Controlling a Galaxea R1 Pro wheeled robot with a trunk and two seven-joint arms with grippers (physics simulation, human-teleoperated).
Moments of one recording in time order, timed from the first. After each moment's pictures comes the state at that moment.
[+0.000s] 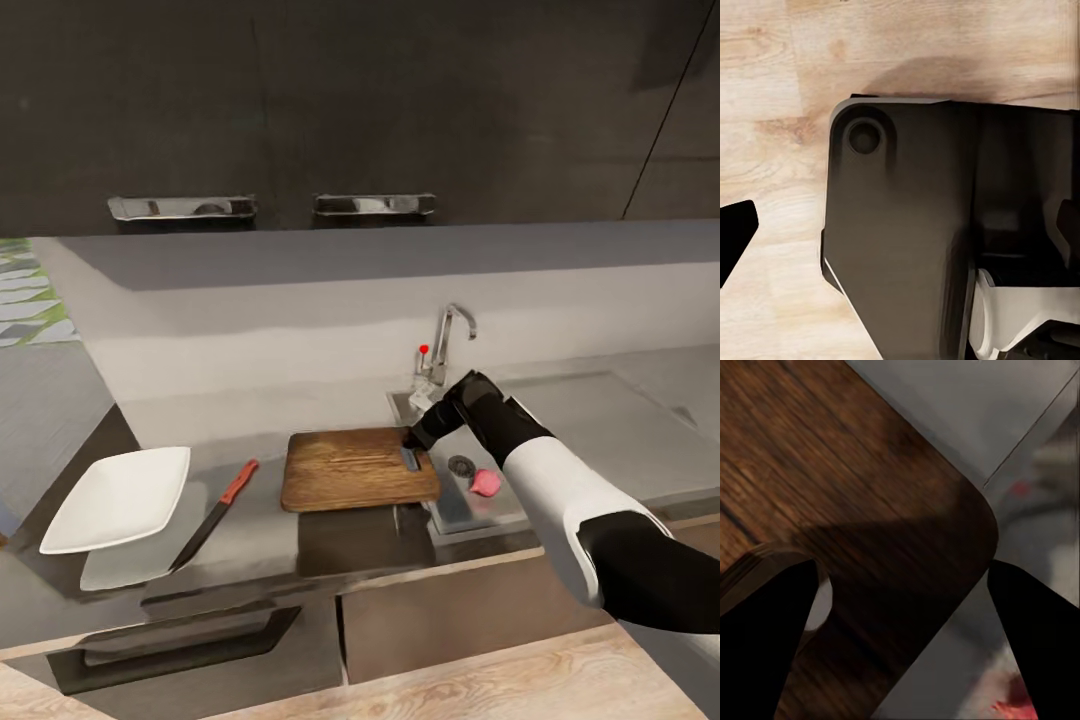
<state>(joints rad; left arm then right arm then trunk) 0.31 -0.06 0.03 -0.68 0.02 -0.09 0.00 -1.22 0.04 0.23 -0.53 0.66 0.64 0.93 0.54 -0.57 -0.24</state>
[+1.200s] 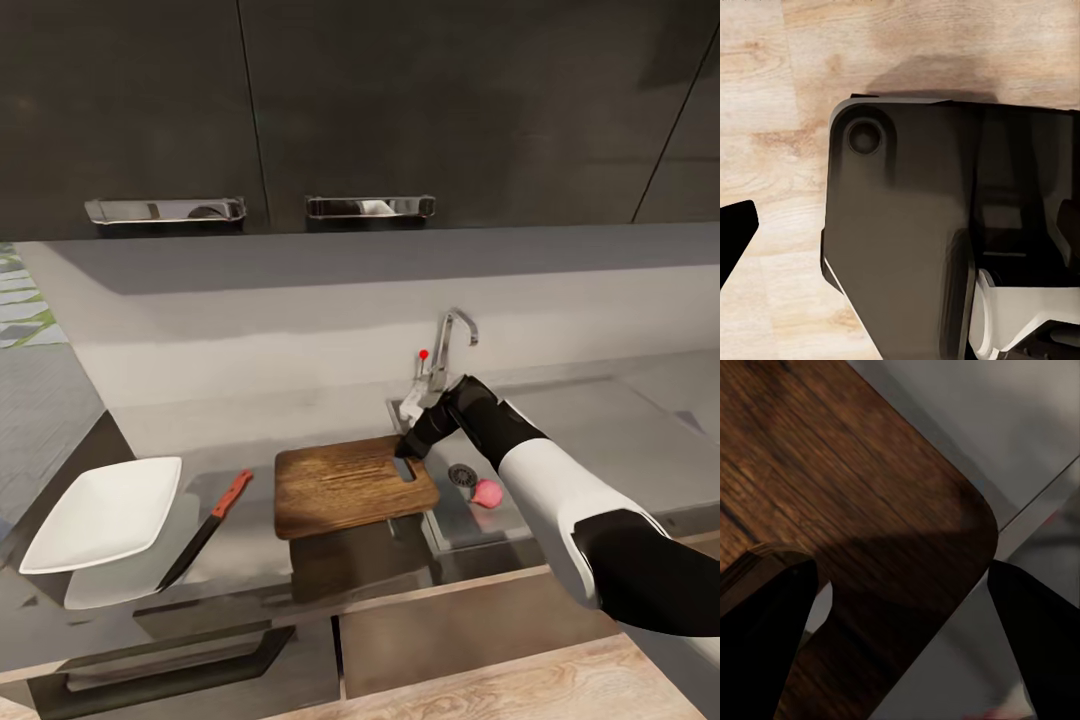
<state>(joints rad) 0.31 -0.06 0.03 -0.68 0.03 -0.09 0.00 -1.22 0.05 0.26 -0.50 0.67 0.54 1.01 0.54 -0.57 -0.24</state>
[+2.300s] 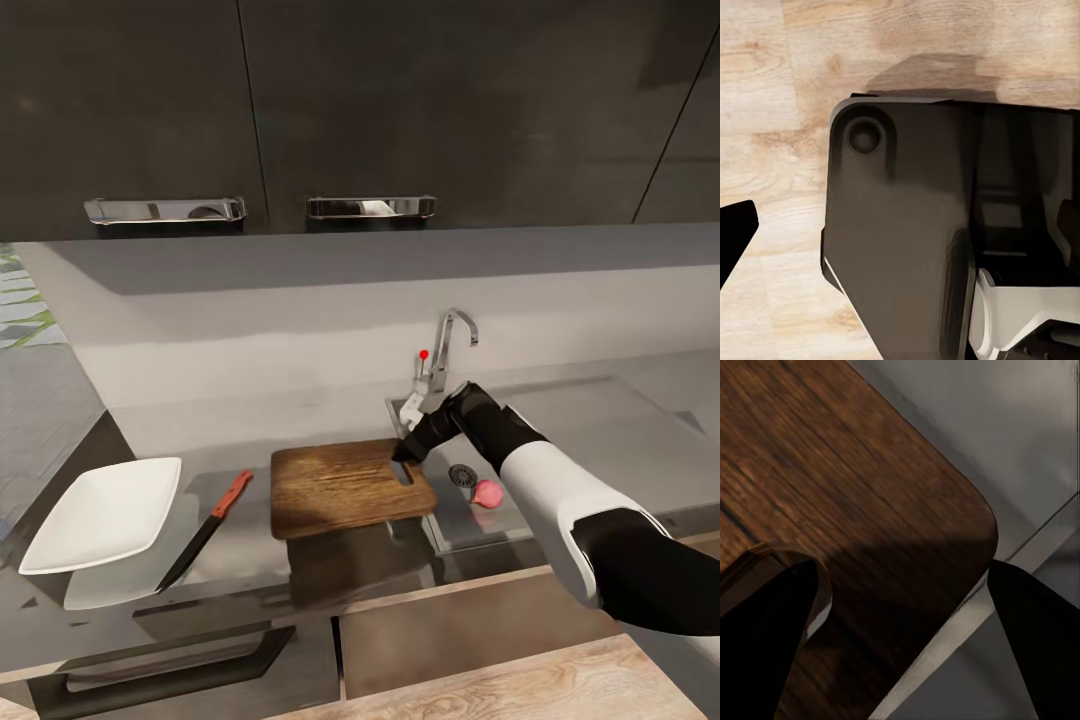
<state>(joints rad) 0.31 -0.06 0.03 -0.68 0.03 -0.09 0.00 -1.22 0.05 0.25 -0.44 0.59 0.48 0.98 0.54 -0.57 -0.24</state>
